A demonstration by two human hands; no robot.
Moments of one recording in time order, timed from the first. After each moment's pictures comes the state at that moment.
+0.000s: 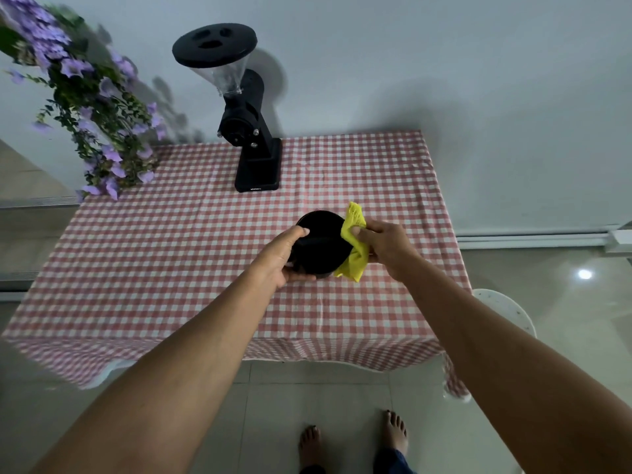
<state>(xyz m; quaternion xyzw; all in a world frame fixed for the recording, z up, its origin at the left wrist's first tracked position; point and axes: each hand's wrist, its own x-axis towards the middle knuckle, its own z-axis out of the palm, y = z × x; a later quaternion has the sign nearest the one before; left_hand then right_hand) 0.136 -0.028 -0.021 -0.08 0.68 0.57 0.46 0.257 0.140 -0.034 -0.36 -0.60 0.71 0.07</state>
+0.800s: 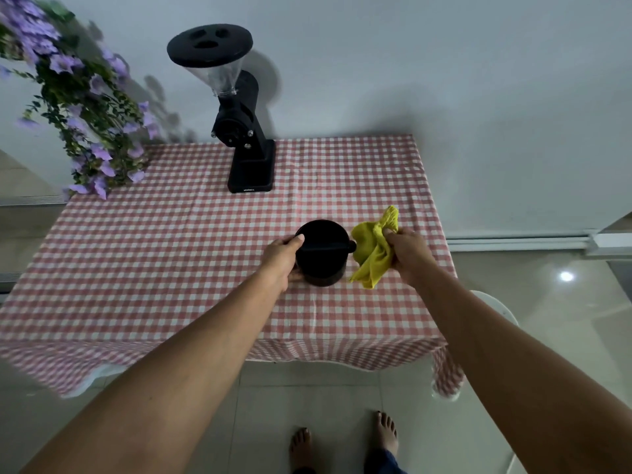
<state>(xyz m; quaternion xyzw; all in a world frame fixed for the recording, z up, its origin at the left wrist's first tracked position) 0.140 -0.015 -0.044 -0.08 0.73 0.56 0.38 0.280 0.167 -0.044 -0.49 -0.51 0.70 0.11</state>
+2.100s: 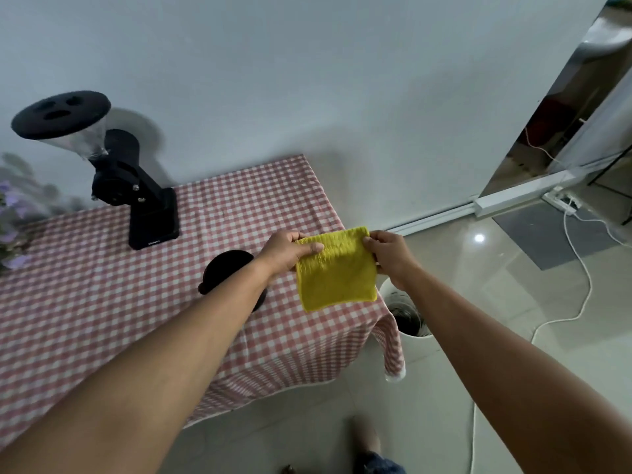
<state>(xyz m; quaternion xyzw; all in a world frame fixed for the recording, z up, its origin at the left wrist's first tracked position) 0.226 0.101 0.011 0.31 0.74 0.39 0.45 0.416 0.219 -0.020 -0.50 -0.57 0.62 0.21</state>
